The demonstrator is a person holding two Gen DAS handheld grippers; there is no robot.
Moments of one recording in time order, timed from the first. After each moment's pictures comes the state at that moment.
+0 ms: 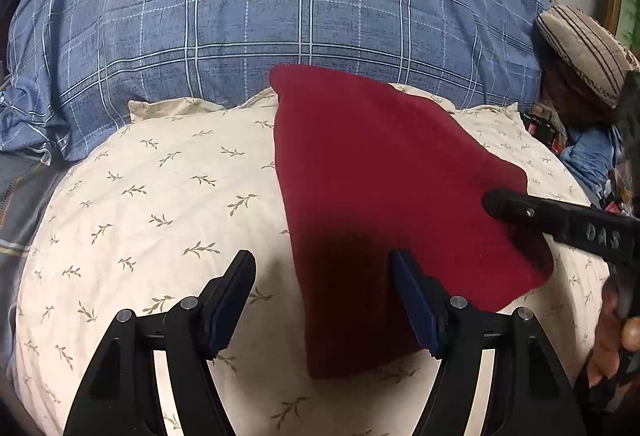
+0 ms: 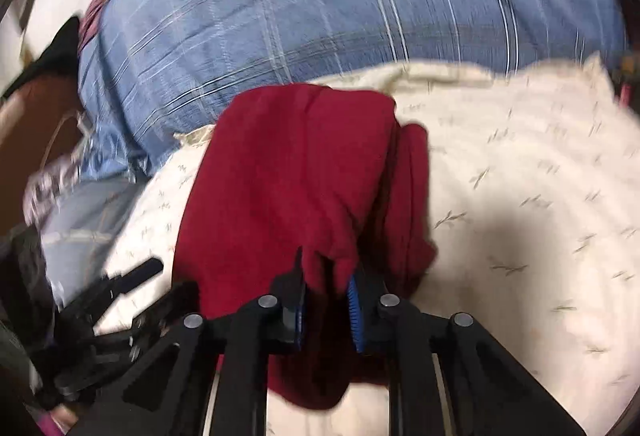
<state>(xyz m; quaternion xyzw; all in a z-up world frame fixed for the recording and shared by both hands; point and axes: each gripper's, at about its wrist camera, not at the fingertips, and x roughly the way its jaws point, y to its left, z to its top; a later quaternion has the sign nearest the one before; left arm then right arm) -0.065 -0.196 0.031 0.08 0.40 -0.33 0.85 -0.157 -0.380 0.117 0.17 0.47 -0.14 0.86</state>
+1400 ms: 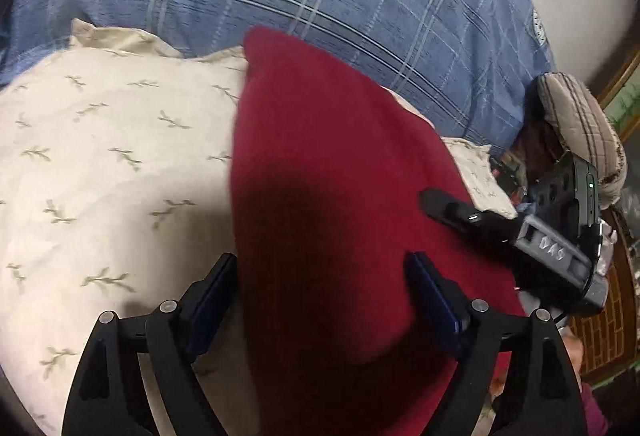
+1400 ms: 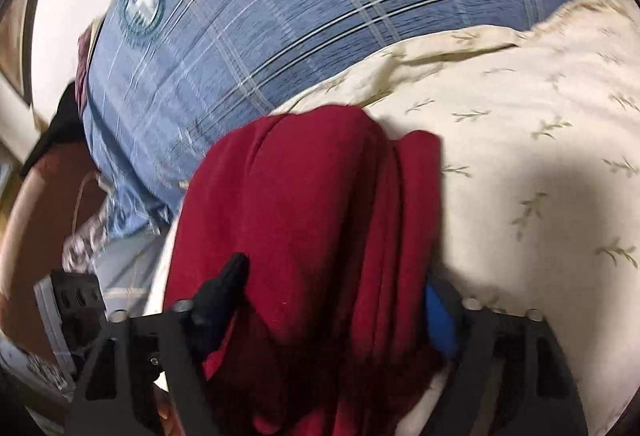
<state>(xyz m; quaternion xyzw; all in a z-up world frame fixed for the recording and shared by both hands) 0.020 -0.214 -0.008 -0.07 0.48 -0.40 0.78 -0.122 -0.453 0.062 0.31 0.42 -0.07 0.85</state>
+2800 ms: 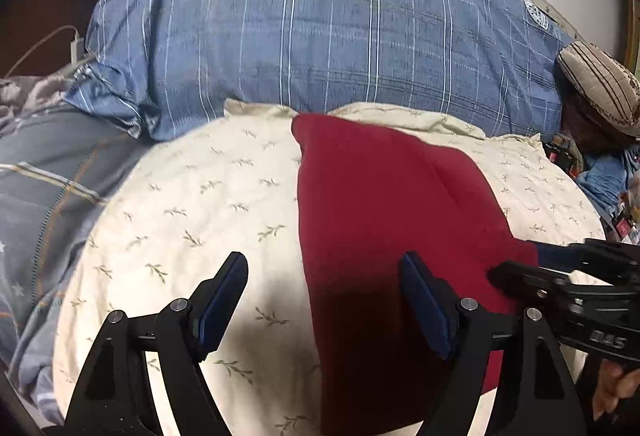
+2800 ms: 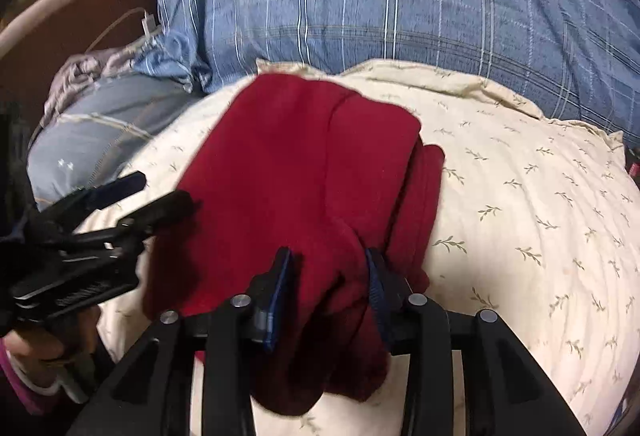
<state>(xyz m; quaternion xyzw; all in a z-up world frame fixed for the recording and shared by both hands) -0.147 -0.107 0.036 0.05 0.34 -0.26 0.90 -0.223 -0.279 0.132 0.07 0.47 -0.06 0.88</state>
